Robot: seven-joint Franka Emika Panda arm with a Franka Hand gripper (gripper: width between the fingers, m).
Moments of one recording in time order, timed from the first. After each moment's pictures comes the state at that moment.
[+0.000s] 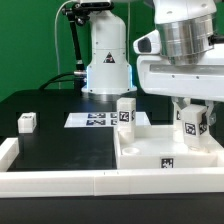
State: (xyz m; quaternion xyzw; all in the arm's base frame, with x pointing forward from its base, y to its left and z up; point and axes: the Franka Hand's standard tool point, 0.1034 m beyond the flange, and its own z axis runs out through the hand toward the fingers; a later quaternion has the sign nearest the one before) arm 0.579 0.120 0.078 -0.87 0.48 0.07 0.07
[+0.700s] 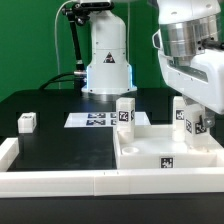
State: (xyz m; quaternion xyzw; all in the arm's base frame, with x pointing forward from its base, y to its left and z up) arm 0.579 0.122 0.077 -0.77 0.63 0.08 0.06
